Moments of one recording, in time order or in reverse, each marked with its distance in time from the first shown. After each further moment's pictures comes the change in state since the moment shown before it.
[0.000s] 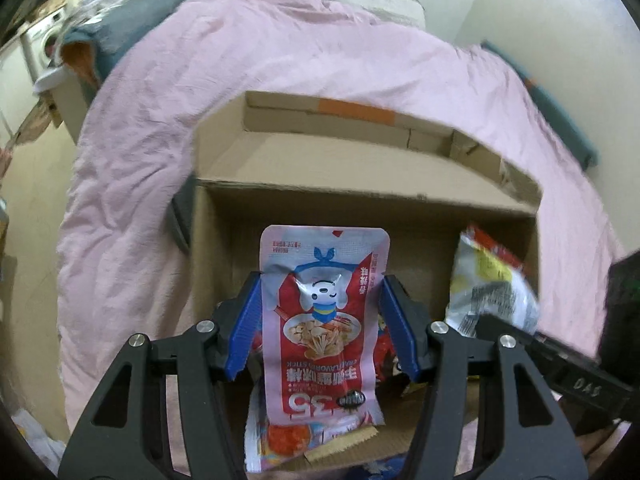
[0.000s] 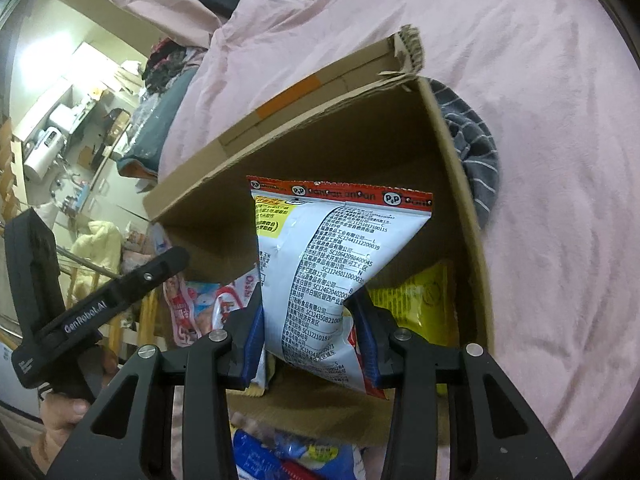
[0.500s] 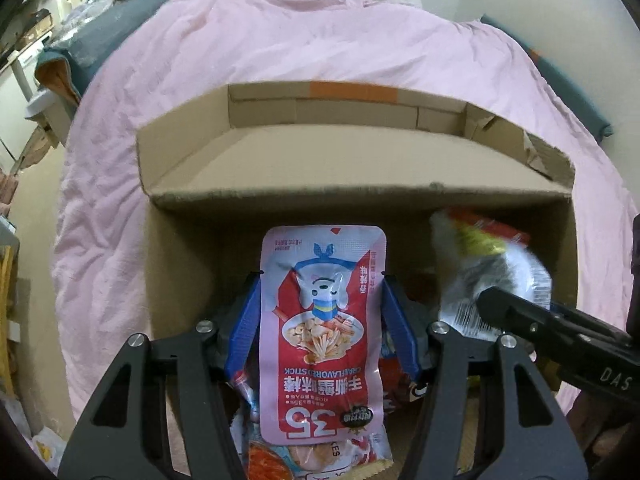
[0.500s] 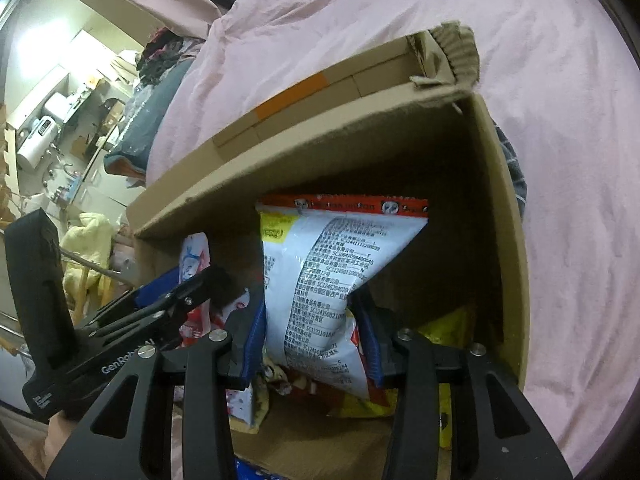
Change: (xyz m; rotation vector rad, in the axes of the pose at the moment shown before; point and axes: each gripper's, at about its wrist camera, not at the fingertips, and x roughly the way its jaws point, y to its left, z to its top) left arm 0.025 -0.014 0.006 0.056 0.013 0.062; right arm 0.022 0.005 0.020 -0.011 0.004 -0.001
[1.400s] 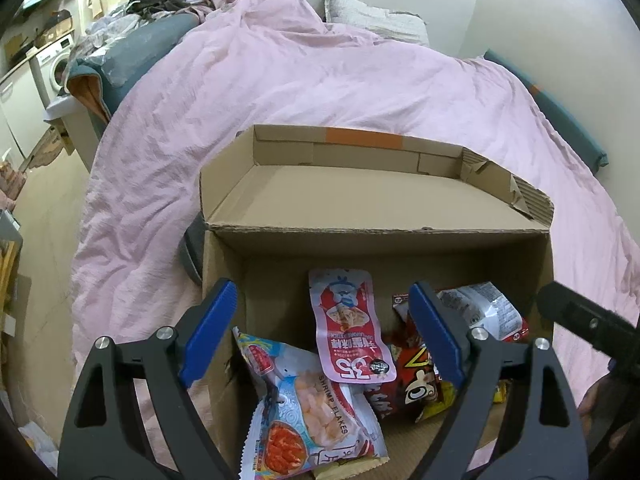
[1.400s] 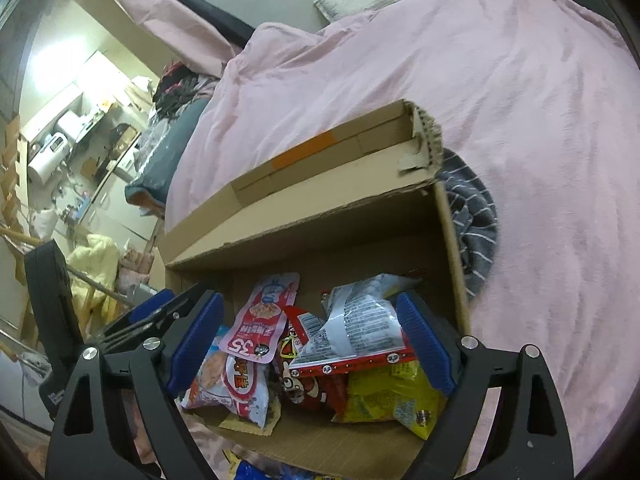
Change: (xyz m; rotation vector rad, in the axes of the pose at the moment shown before) left arm -0.035 0.016 0.001 -0.050 -0.118 -0.001; right arm -0.051 0.005 0.005 -0.022 -0.140 0.003
